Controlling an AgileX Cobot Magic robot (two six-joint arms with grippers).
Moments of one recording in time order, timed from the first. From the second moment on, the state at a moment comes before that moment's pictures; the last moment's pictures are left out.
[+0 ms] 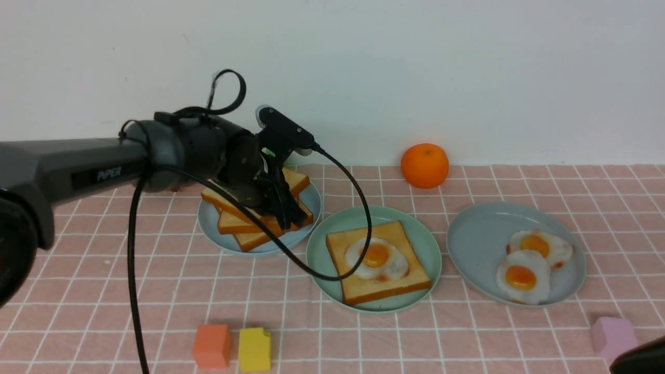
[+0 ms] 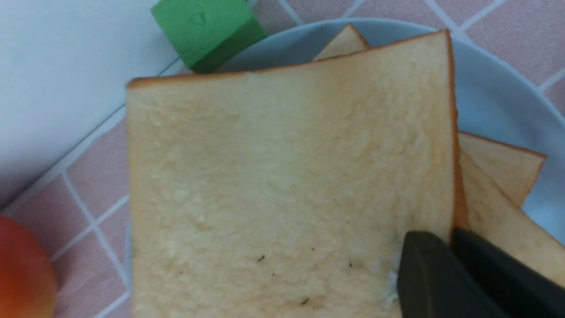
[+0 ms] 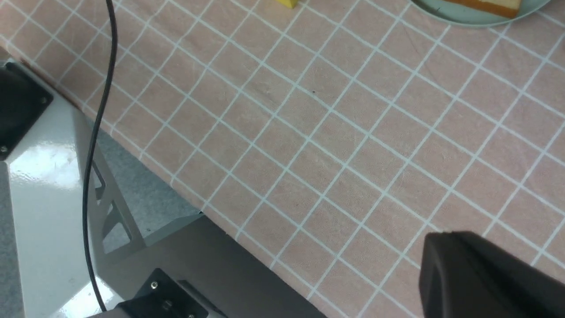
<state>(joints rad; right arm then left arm) 0.98 0.88 -1.13 -0.01 1.26 0.29 -0.40 2.06 -1.52 0.16 0.40 0.11</state>
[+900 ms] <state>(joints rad) 0.98 0.59 -1.06 -0.16 1.26 0.44 -0.70 1.95 -1.33 -0.22 0.26 0.70</state>
